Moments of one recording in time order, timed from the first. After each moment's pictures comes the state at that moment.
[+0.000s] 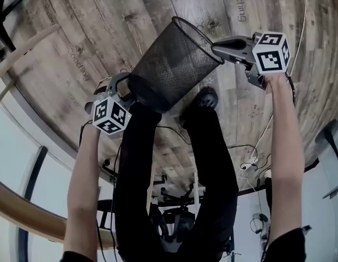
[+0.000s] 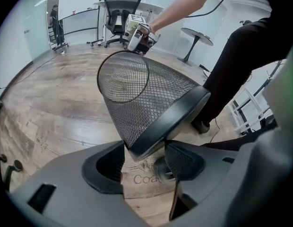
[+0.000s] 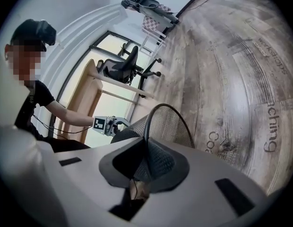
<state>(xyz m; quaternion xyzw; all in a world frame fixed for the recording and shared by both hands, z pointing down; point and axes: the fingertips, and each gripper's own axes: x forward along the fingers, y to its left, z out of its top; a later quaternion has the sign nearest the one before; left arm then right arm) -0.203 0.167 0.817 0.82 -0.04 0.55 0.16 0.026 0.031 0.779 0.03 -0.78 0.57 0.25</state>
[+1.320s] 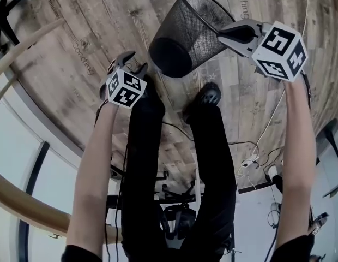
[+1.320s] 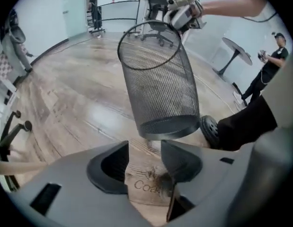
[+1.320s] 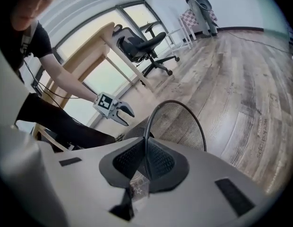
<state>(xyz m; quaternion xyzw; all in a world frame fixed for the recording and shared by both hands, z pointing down) -0.199 0.109 0.846 0.76 -0.20 0.56 0.26 0.008 -0.002 0.722 0.02 -0.85 0.33 0.40</state>
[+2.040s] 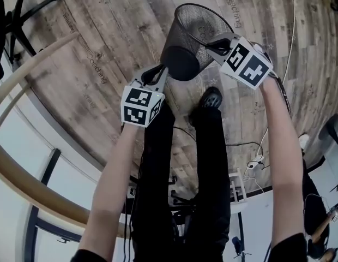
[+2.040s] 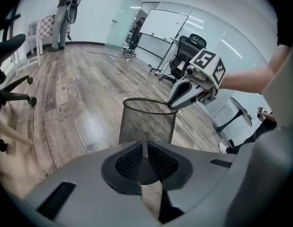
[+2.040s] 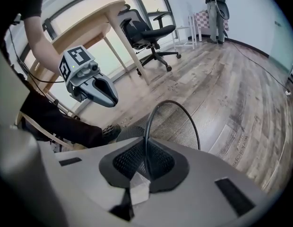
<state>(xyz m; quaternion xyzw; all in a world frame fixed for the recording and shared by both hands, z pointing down) -0.131 0.056 0.708 0.79 -0.32 0.34 0.40 -0.016 0.007 0.705 0.06 -0.83 0.24 0.50</state>
